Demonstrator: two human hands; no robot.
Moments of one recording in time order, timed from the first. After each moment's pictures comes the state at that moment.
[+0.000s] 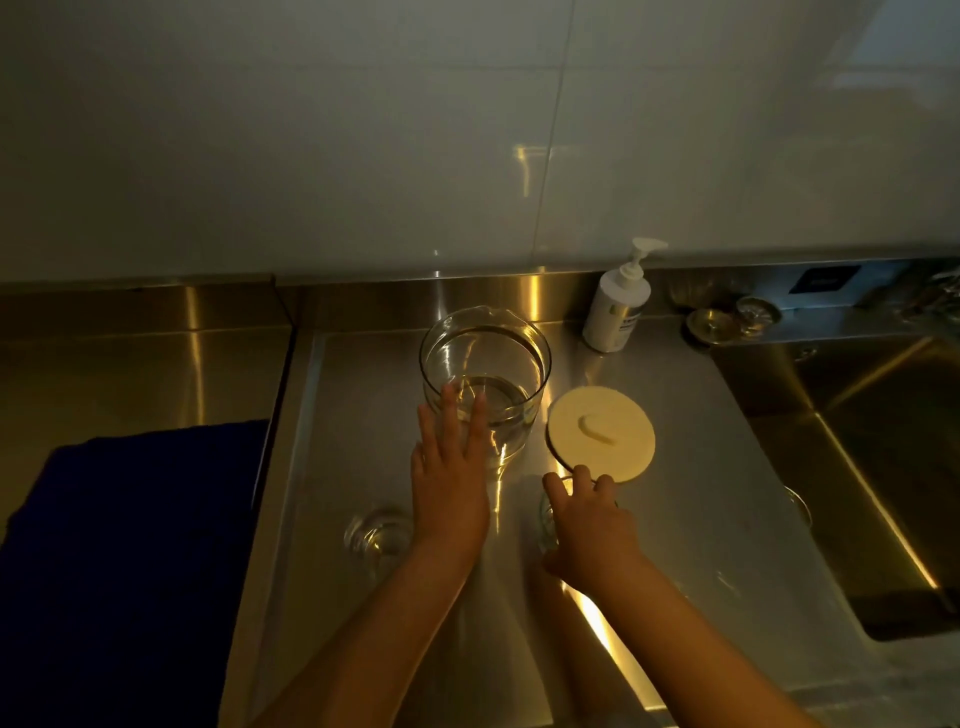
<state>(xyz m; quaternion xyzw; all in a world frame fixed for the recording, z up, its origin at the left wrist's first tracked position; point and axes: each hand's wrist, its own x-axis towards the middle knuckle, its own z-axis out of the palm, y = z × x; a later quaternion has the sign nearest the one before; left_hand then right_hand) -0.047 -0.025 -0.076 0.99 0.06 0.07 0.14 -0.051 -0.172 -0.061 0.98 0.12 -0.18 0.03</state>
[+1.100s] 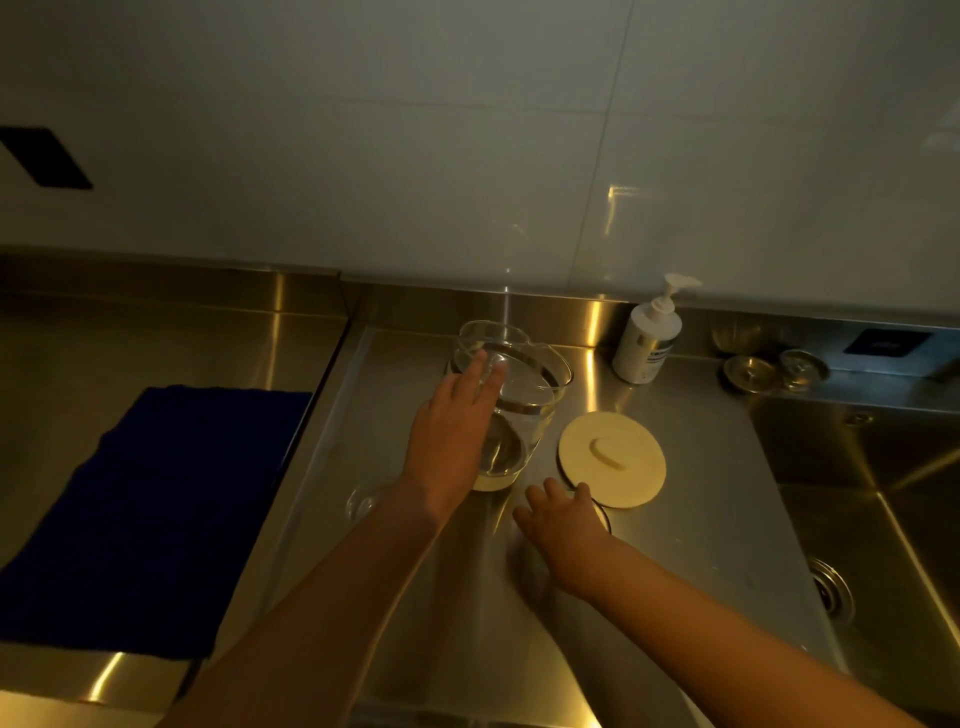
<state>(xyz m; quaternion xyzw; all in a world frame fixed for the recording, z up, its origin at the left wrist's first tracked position) -0.039 -0.025 -0.022 0.99 0.03 0.12 0.09 -0.034 -0.179 -0.053 0.86 0.40 -0.21 0.25</state>
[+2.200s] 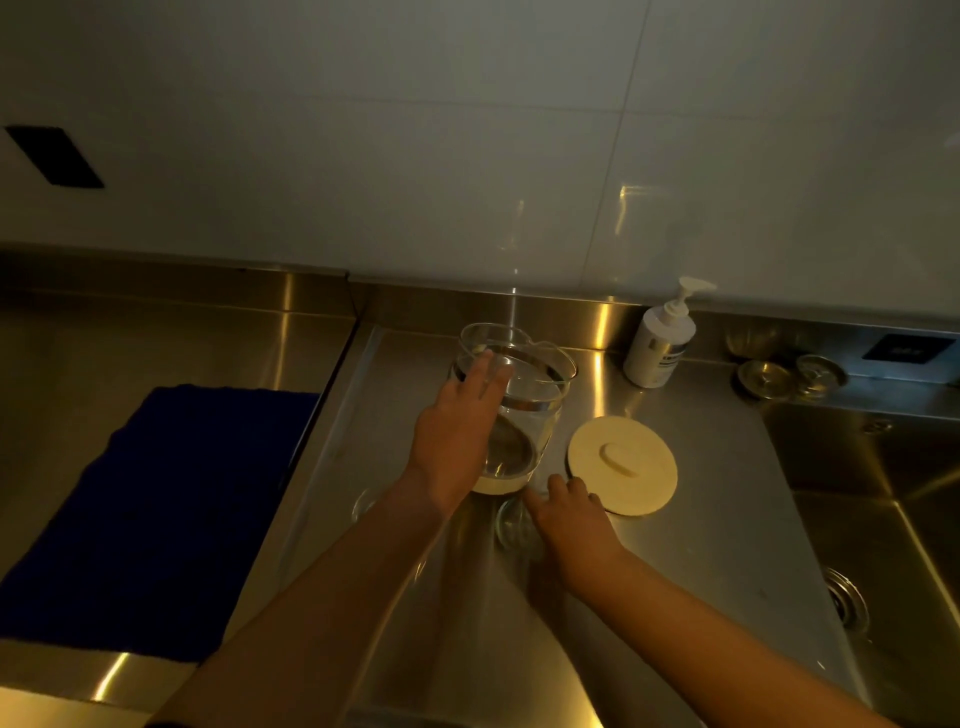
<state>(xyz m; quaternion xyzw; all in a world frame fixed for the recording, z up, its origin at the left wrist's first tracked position) -0.030 -0.020 -0.017 0.99 0.05 0.12 0.05 -0.030 -0.177 -0.058 0.92 0.33 -0.18 0.09</state>
